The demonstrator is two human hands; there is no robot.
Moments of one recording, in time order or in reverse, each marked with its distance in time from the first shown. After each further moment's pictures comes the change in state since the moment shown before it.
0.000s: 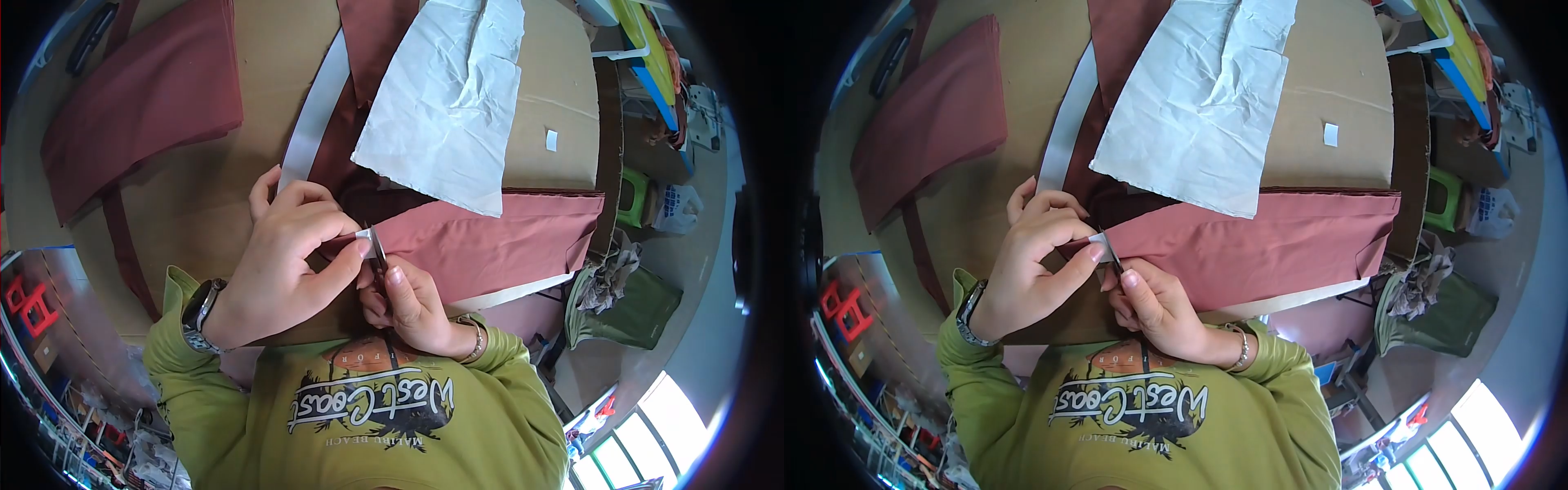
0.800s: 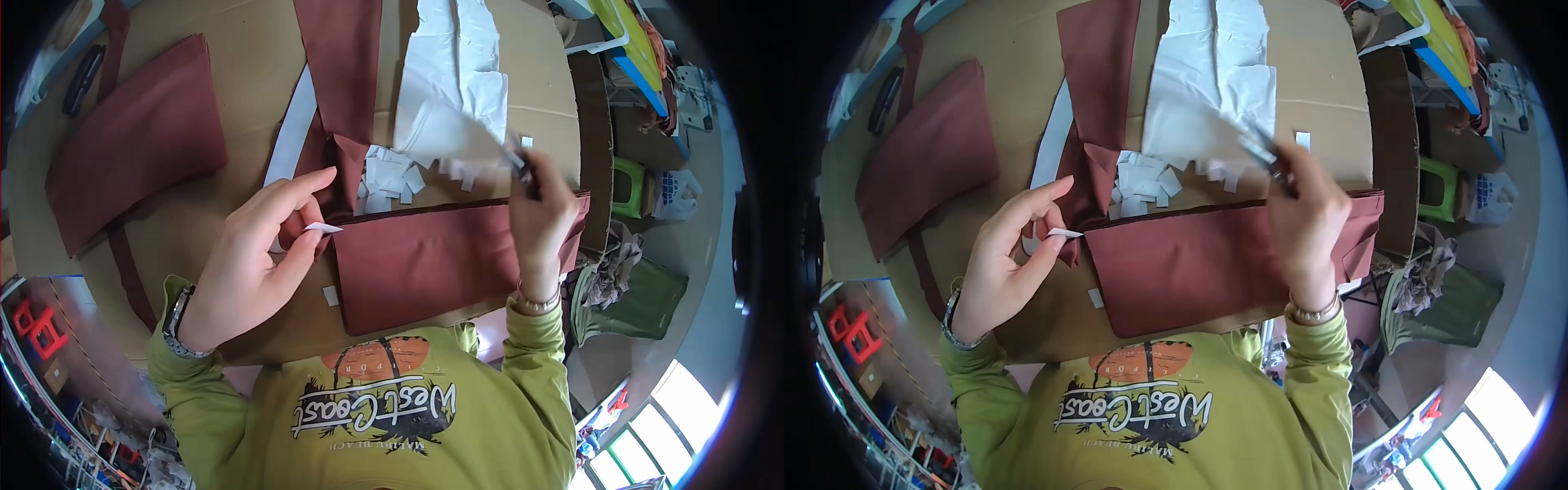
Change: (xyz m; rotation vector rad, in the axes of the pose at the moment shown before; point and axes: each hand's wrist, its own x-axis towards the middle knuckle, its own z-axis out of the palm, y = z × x) left_hand 0.021 0.006 -0.025 -0.195 -0.024 -0.021; right_hand 0.011 -0.123 -0.076 -1.760 0.847 -0.777
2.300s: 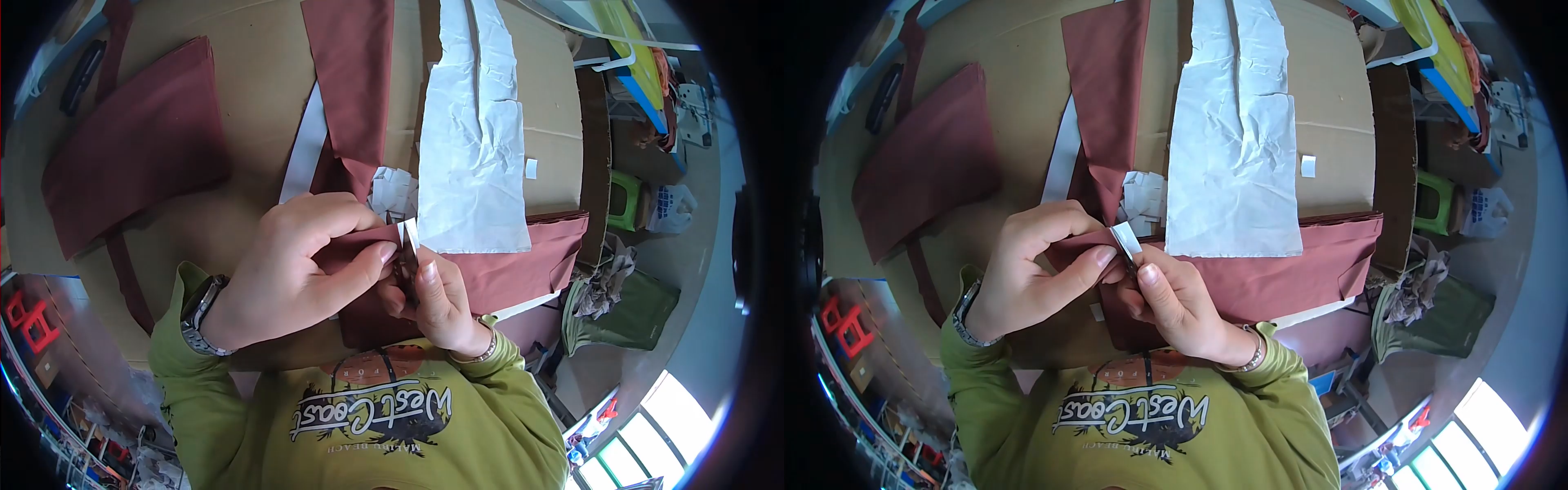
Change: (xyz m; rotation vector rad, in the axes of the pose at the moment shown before) left_hand 0.024 0.007 0.013 -0.189 -0.001 0.019; right_hand -0.041 -0.085 0.016 1.554 -0.724 0.511
